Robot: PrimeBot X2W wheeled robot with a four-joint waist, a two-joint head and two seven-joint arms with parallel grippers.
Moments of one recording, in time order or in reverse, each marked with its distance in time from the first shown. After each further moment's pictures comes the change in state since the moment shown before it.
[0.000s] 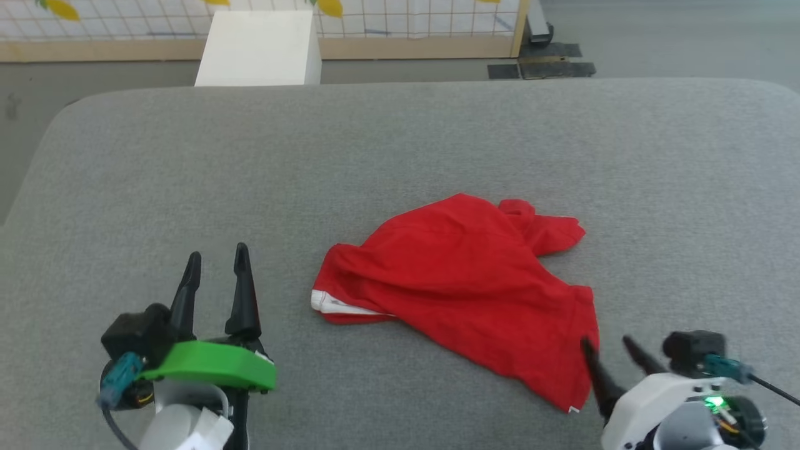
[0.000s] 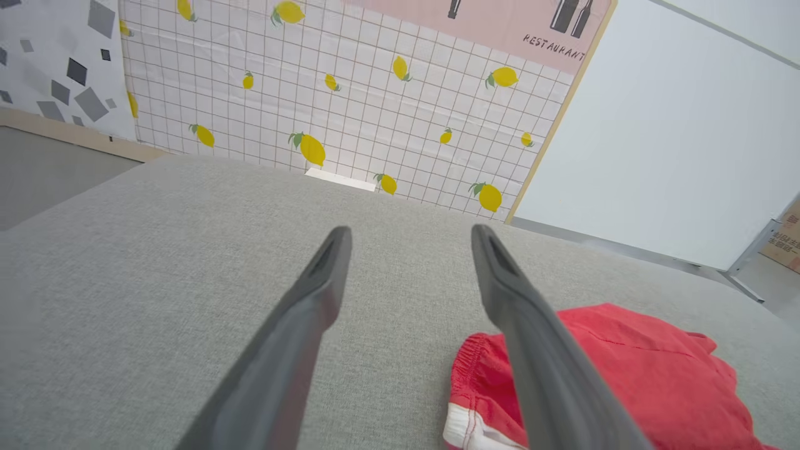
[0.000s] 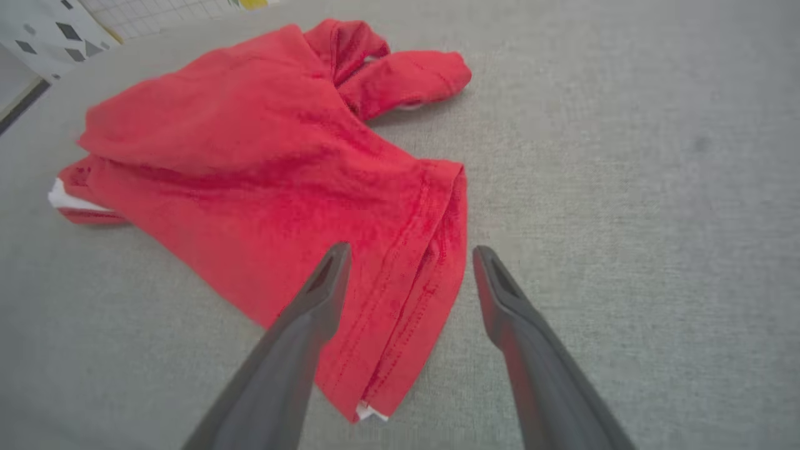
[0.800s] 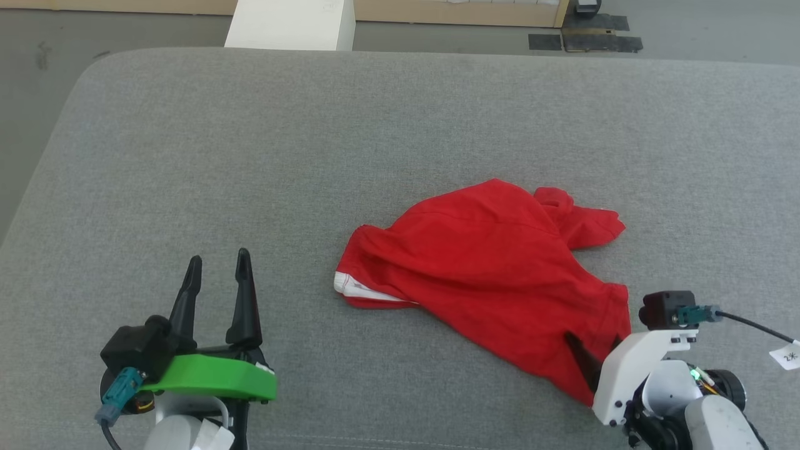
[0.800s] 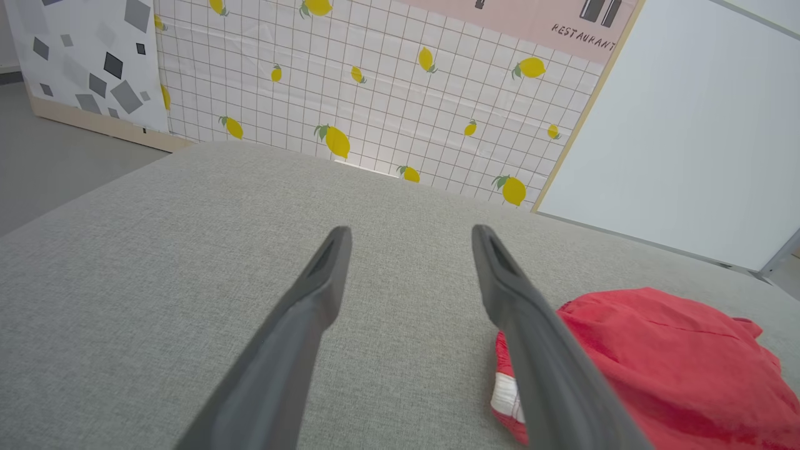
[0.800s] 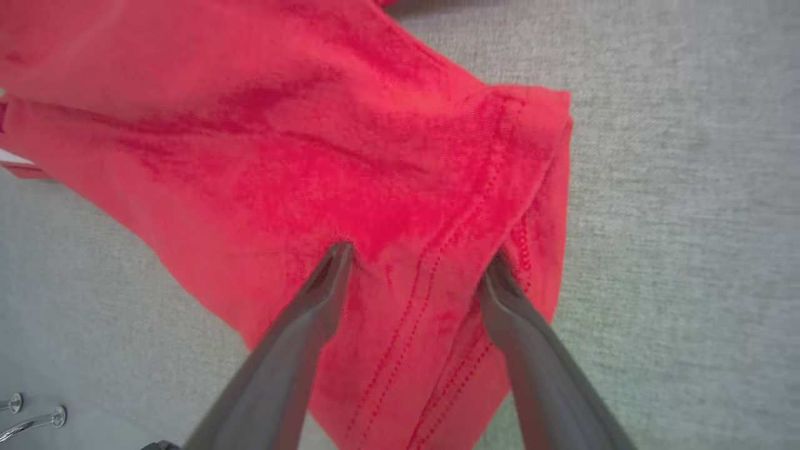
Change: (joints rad) left arm 0.045 -0.134 0.167 -0.027 0.178 -0.166 0.000; right arm -0.168 0.001 -0.009 0.190 0.055 0.000 0.259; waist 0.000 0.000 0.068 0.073
